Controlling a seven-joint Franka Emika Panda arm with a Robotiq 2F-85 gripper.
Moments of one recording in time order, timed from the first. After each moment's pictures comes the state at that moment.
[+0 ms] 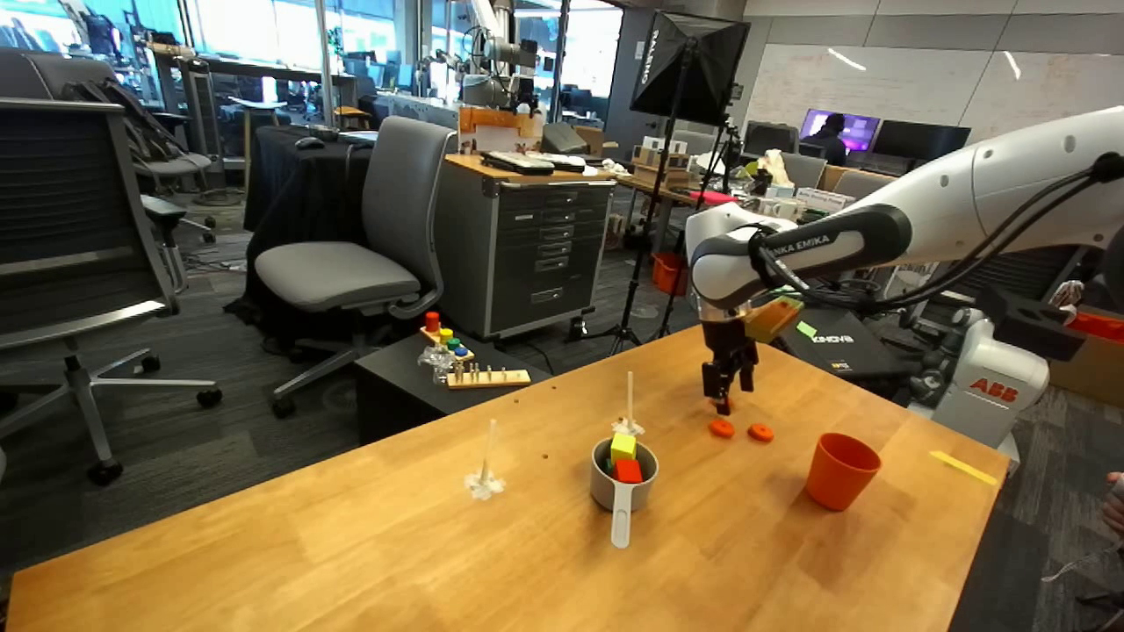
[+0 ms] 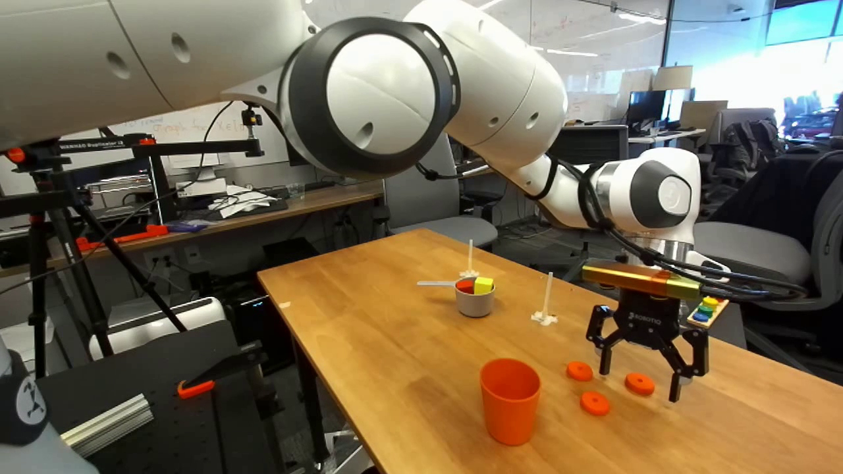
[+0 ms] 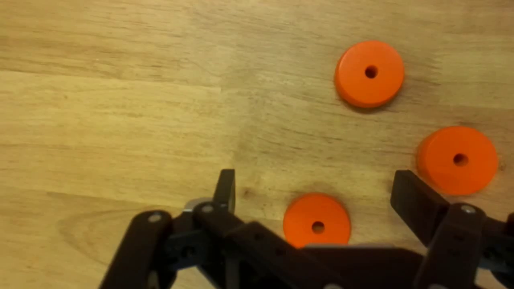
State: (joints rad) arm -0.13 1.39 -0.04 -0.72 -0.21 1.78 -0.19
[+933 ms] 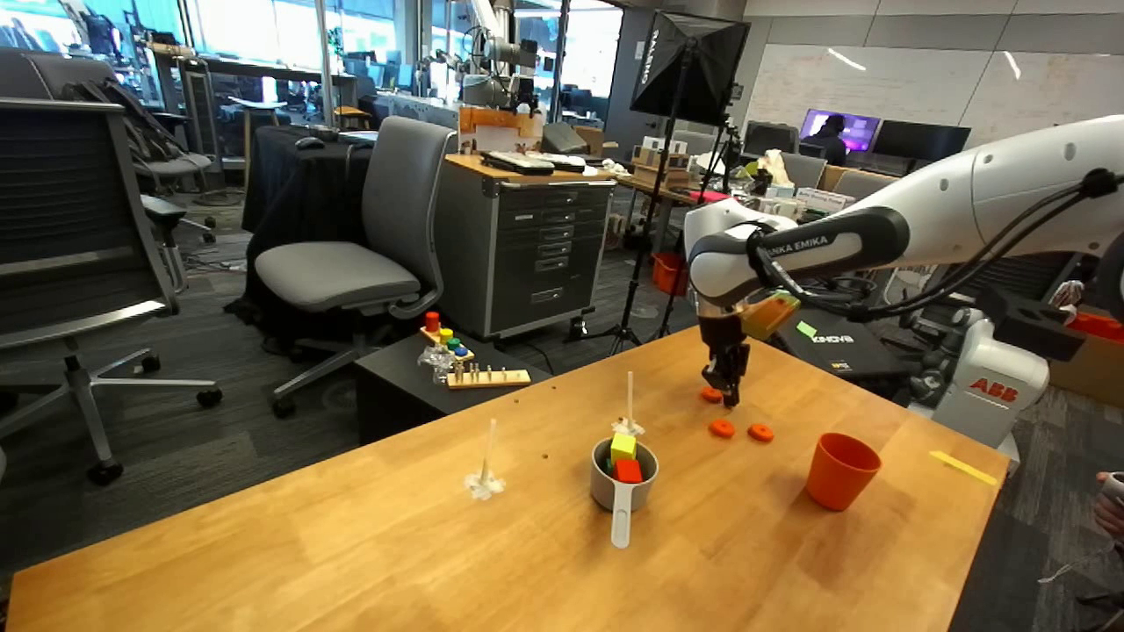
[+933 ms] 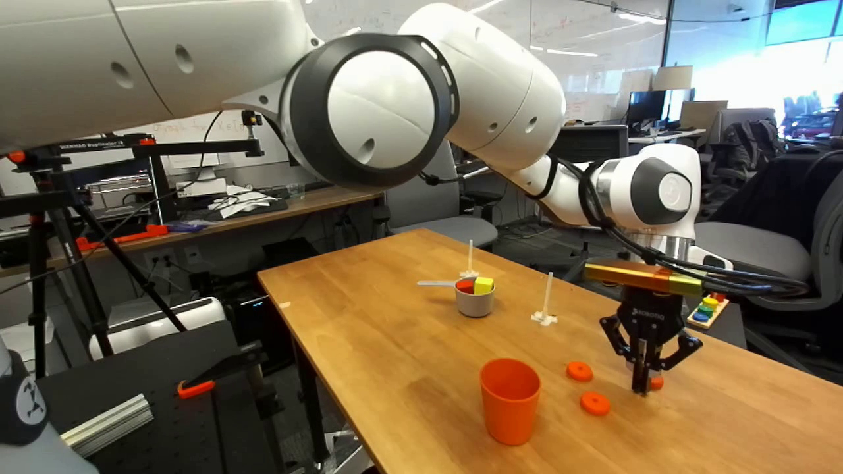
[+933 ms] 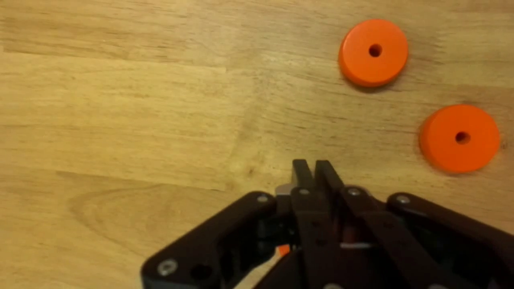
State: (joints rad) arm -0.13 1.41 -0.04 -0.66 -0.21 1.77 -0.19
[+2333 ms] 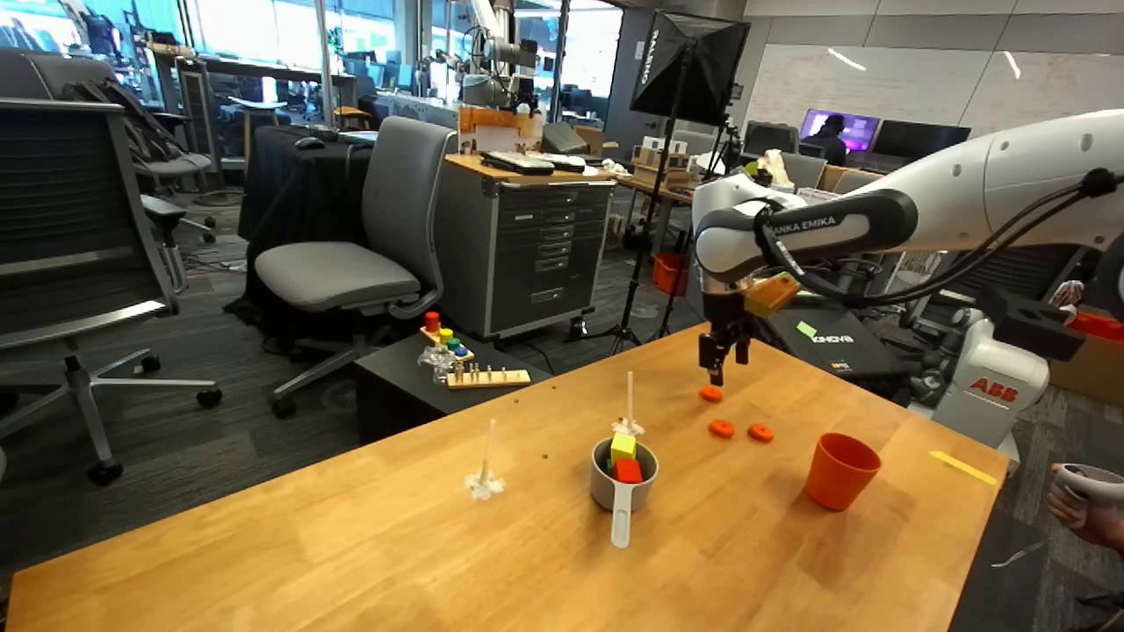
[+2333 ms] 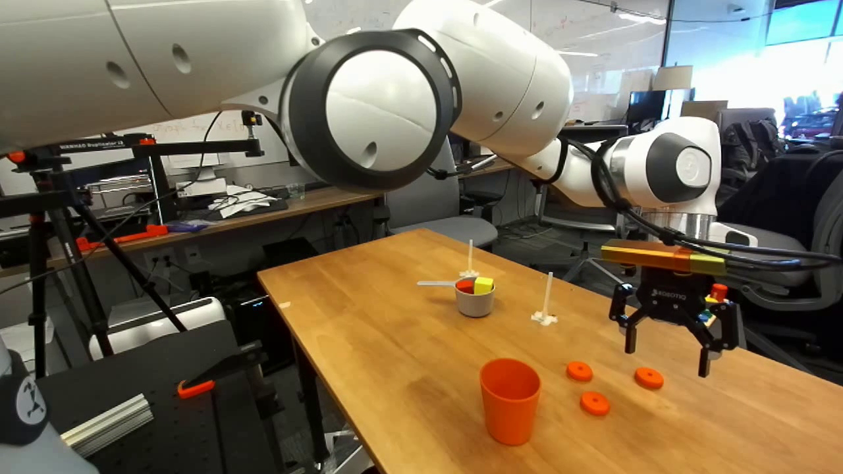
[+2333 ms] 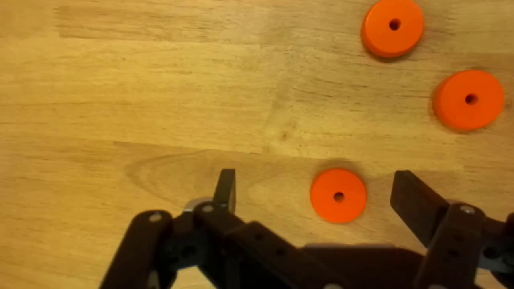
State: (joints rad) arm -0.15 1.42 -0.04 -0.58 -0.21 1.76 -0.19
